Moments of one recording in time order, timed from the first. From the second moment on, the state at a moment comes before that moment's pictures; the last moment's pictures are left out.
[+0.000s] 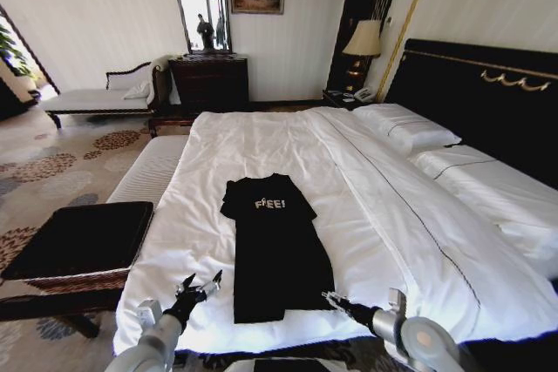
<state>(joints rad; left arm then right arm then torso) 1.88 -1.07 -0.48 -2.28 -0.77 0.28 -0.21 -1.70 1.00 0.58 2.02 1.48 -0.69 0.27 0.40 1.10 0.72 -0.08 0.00</state>
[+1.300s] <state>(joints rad) 1.53 -0.85 -0.01 -2.24 -0.66 0.74 -0.43 -1.66 1.05 0.52 2.01 1.43 -0.67 0.28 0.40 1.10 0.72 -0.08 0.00</state>
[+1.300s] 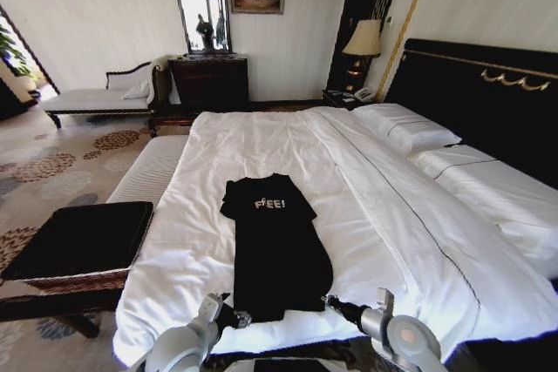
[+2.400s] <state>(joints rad) 1.65 -0.88 -0.09 -2.33 -0.62 0.72 -0.45 -1.65 1.07 0.48 1.99 1.39 -0.67 0.27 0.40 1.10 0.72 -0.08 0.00</state>
